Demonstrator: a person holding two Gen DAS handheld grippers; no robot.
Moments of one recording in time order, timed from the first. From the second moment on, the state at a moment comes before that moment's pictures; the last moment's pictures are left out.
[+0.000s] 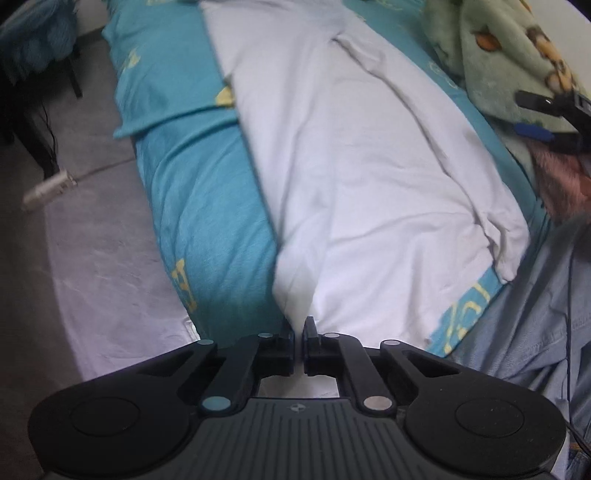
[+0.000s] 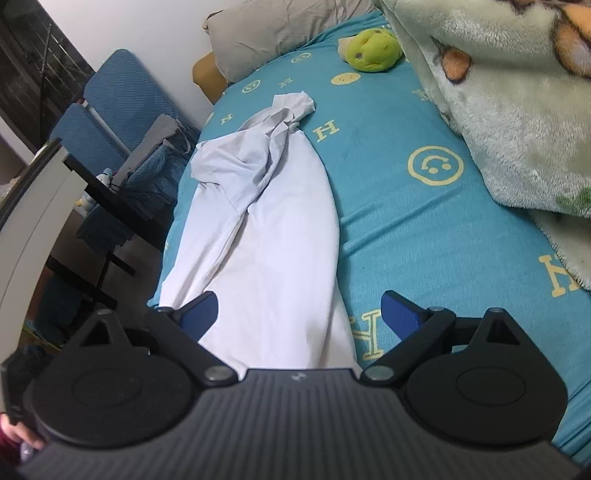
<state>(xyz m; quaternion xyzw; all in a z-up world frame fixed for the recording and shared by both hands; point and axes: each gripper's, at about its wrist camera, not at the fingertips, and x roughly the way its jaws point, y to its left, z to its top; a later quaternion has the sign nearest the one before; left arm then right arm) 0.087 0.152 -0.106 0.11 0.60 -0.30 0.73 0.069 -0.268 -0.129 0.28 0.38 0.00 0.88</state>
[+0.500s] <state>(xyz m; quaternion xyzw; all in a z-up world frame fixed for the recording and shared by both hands) 0.001 -0.001 -0.040 0.16 0.55 -0.22 0.79 0.056 -0.289 -0.136 0.35 0.38 0.00 0.85</state>
